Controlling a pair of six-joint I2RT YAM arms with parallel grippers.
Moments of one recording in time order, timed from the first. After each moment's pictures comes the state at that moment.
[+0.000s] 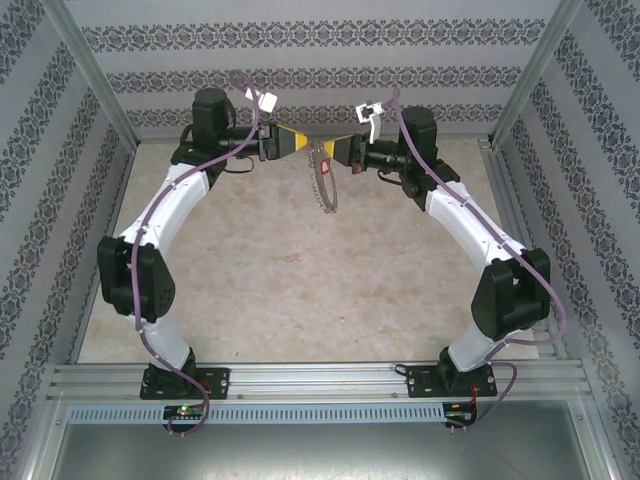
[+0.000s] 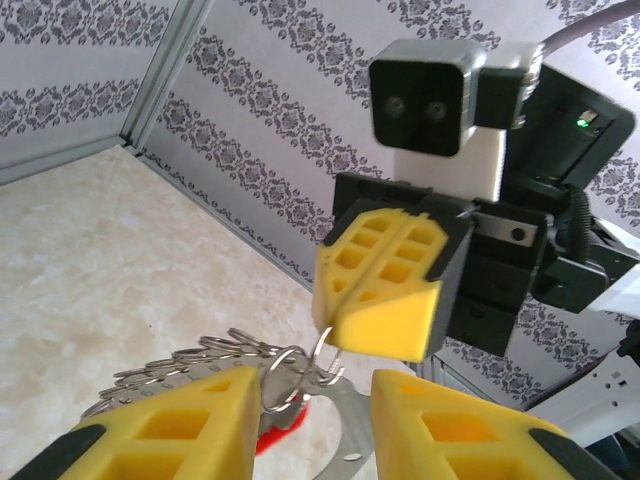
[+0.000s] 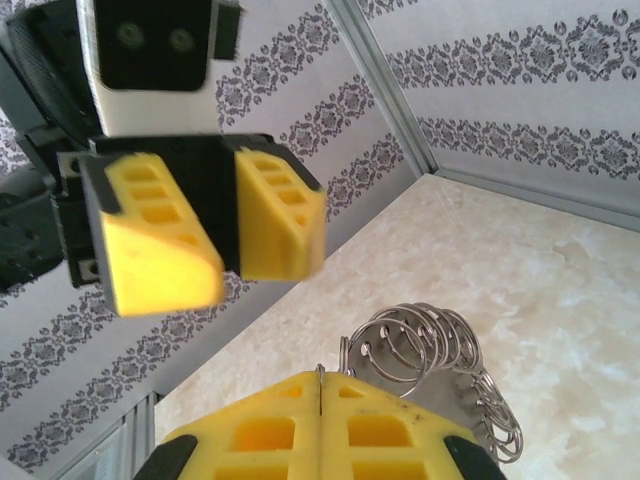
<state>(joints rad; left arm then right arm) -0.20 1.76 1.66 -0.13 1.12 -0.38 0.32 1.63 1.42 0.03 -0.88 0.42</state>
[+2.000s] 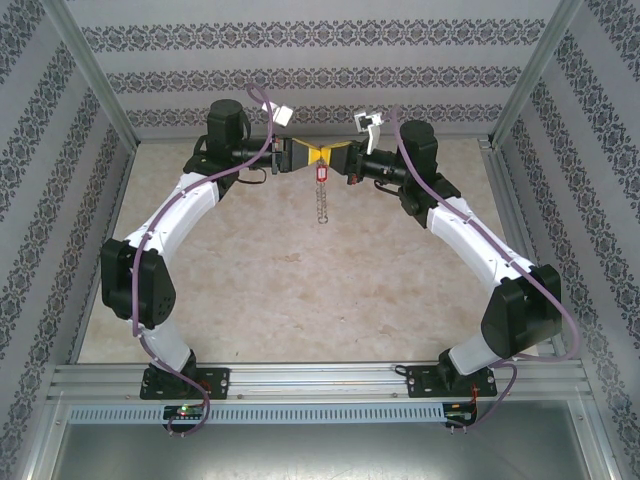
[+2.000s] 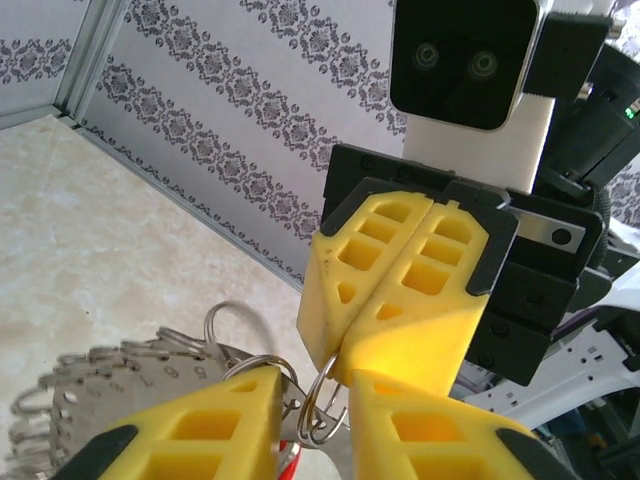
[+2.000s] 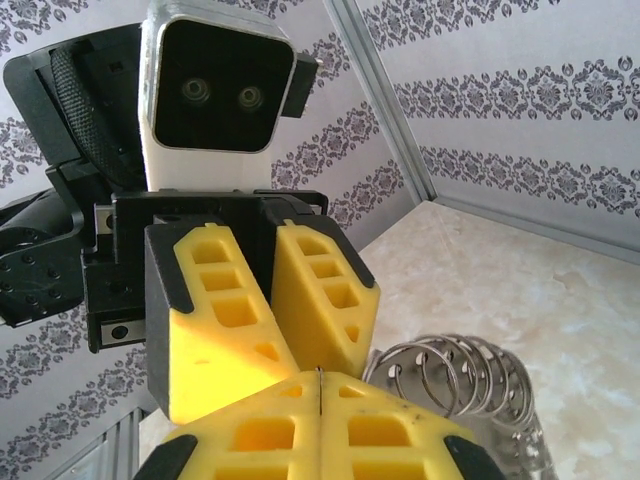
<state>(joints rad) -0.28 1.74 1.57 -0.03 1.13 -0.43 0.38 1.53 1.30 0.13 -0.77 0.42</state>
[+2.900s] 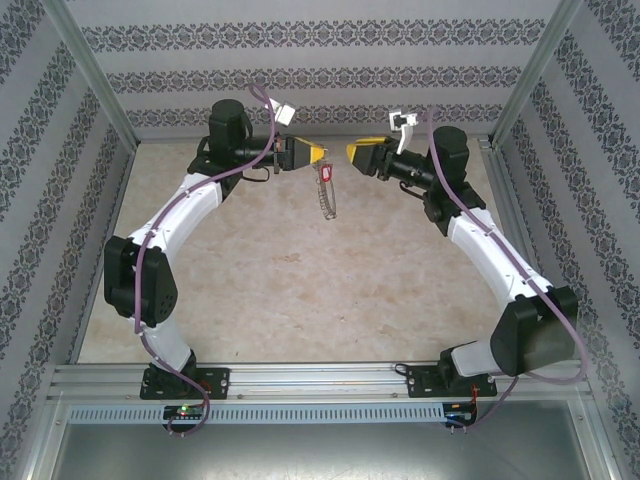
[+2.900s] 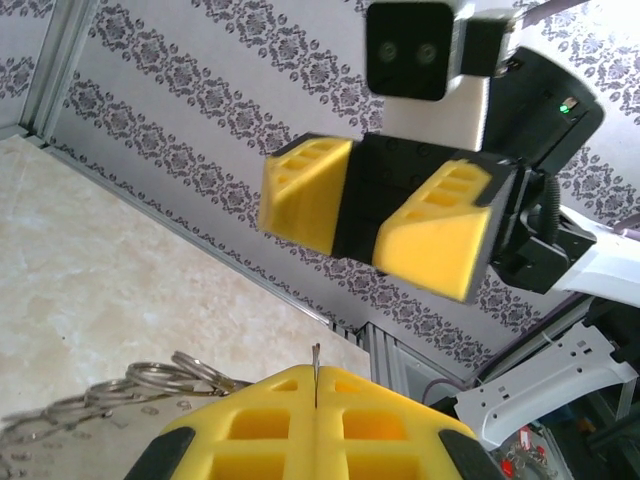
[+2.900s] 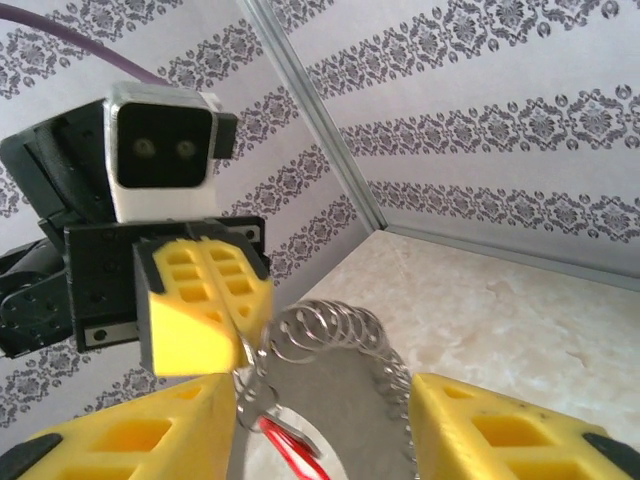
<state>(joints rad) -0.29 1.76 1.58 0.06 1.18 -0.46 0.25 1.41 1.18 0.18 -0.78 0.47</state>
